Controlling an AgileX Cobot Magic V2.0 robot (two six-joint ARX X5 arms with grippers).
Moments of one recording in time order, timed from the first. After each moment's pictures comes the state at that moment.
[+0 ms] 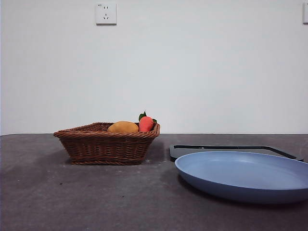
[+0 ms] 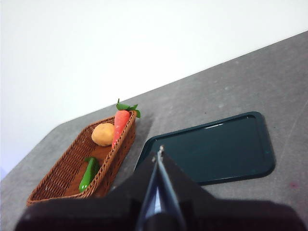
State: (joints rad) left arm -0.01 0.15 0.26 -0.27 0.24 -0.36; right arm 0.07 0.14 0.26 -0.19 -0.21 0.40
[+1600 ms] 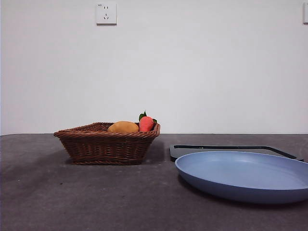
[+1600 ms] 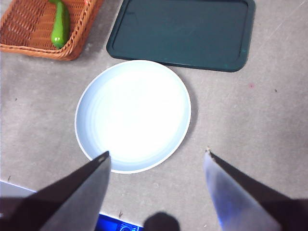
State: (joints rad) left arm -0.03 0.60 0.83 -0.84 0.55 0.02; right arm 0.07 0.68 0.99 -1.12 -0.26 -0.04
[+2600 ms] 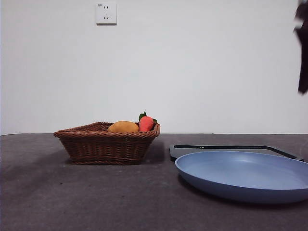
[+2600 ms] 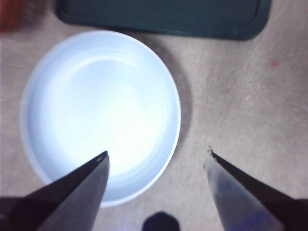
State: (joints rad) left arm -0.03 0.60 0.83 -0.84 0.55 0.02; right arm 0.07 1.24 0.99 -0.91 -0.26 -0.03
